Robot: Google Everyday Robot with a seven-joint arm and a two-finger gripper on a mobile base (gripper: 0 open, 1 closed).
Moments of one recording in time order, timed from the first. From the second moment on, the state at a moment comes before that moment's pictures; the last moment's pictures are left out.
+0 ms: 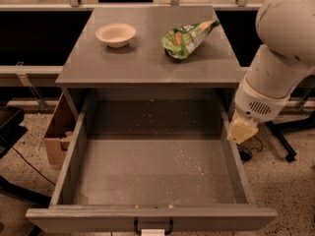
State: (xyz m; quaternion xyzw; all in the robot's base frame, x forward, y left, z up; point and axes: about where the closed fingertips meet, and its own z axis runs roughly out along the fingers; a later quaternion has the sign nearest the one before) arm 0.438 -0.188 0.839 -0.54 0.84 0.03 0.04
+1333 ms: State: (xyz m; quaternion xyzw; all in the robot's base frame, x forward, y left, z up) arm 0.438 -0.188 0.839 -0.54 0.84 0.03 0.04
